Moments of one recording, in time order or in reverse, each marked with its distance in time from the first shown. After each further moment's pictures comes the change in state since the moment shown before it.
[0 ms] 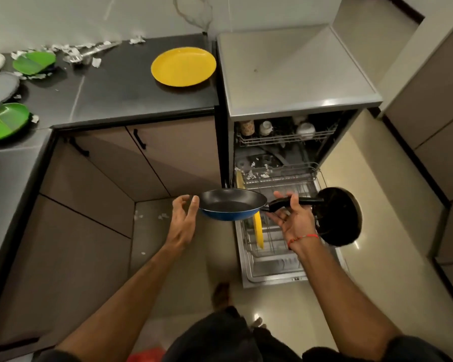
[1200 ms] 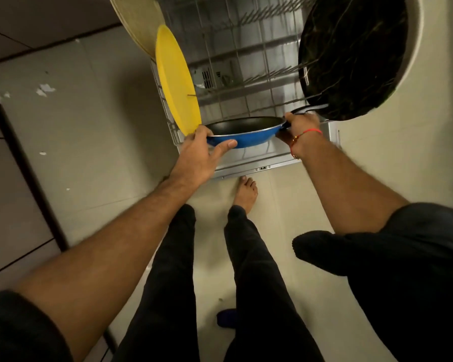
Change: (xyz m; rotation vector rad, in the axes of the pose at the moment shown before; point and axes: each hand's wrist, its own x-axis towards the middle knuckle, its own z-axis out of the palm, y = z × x) left_hand 0.132 -0.251 0.379 0.597 -0.374 -0.132; right_hand 0.324 0.132 -0.339 -0.380 0.537 0.413
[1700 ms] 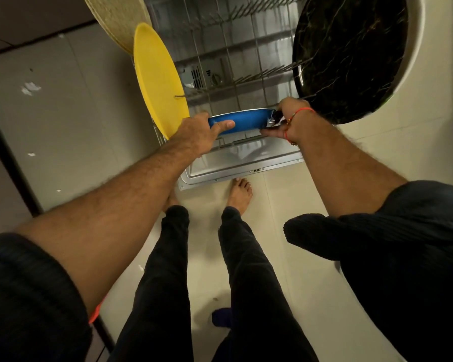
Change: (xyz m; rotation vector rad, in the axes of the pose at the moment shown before) left_hand 0.076 0.046 0.004 0.266 -0.158 -0.153; right_hand 0.024 -0.042 0.014 -0.179 -0.080 0.149
